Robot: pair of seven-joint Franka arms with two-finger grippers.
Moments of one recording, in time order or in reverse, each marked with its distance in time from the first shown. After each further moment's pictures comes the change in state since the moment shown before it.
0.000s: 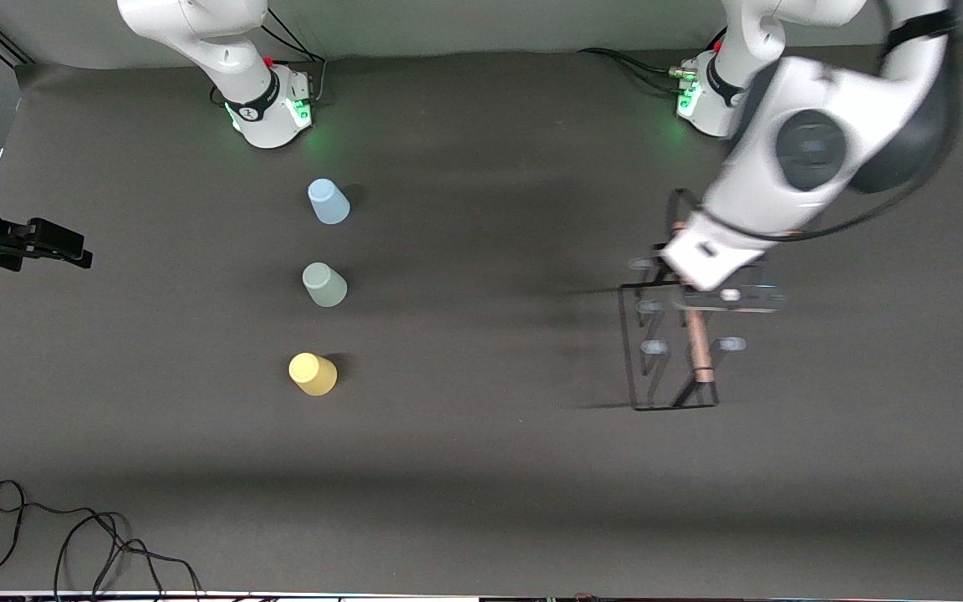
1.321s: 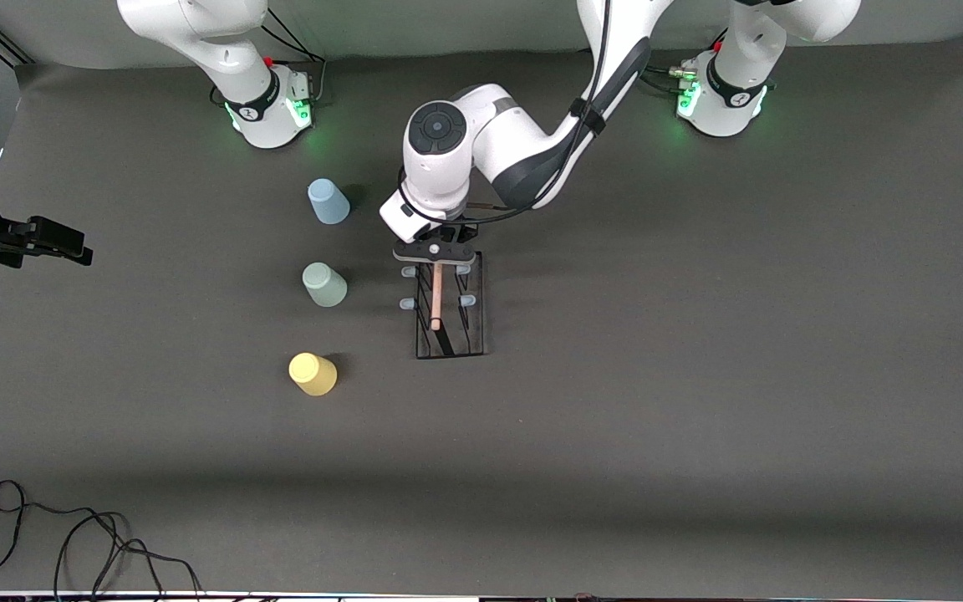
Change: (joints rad) left arm -0.416 0.438 -0.057 0.323 -0.081 0.278 -0.399; right arm 0.000 0.000 -0.002 0.000 0.000 -0.018 0.000
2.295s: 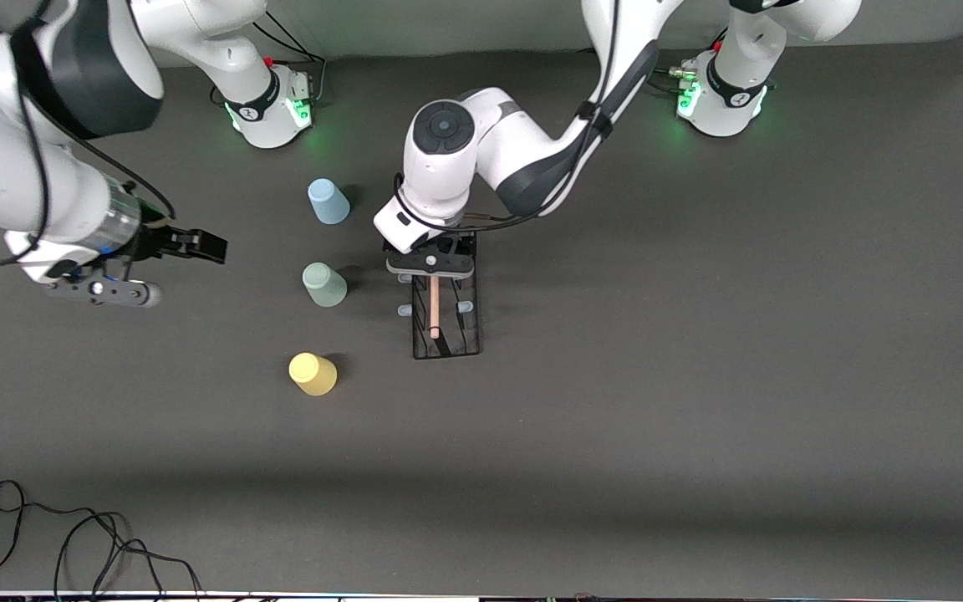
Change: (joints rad) left arm 0.040 -0.006 0.022 0.104 0.008 0.018 -0.005; right arm 0.225 -0.053 0.016 -0.311 0.026 0.194 0.370
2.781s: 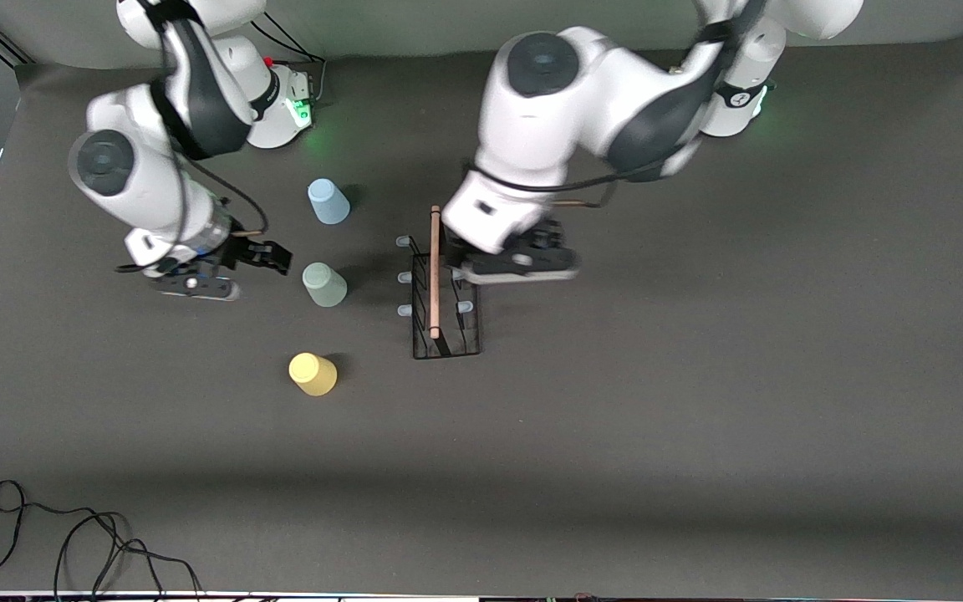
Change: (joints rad) left arm 0.121 -0.239 0.104 -0.057 0.069 -0.193 0.057; right arm 0.094 -0.067 0.001 -0.449 0.020 0.500 0.094
